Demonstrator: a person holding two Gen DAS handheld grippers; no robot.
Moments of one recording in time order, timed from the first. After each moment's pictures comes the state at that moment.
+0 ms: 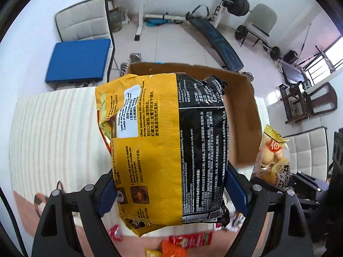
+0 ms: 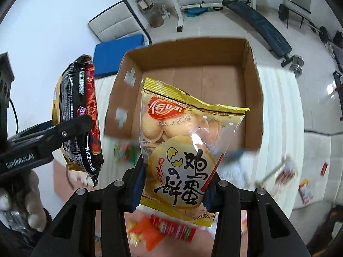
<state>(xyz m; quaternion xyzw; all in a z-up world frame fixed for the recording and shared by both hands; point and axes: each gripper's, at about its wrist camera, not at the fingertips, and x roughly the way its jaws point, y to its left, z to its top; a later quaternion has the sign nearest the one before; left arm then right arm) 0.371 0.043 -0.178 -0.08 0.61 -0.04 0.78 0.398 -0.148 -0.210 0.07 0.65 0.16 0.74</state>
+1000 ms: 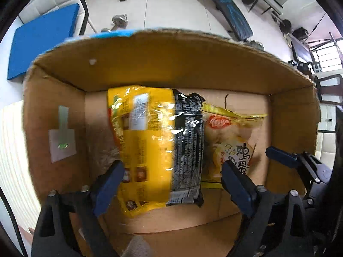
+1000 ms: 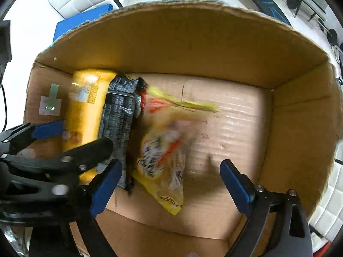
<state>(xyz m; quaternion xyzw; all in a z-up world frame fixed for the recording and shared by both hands) 0.504 0.007 -0.315 -0.08 0.71 -0.07 0.69 0.563 -0.118 -0.385 -0.01 0.73 0.13 0.67</state>
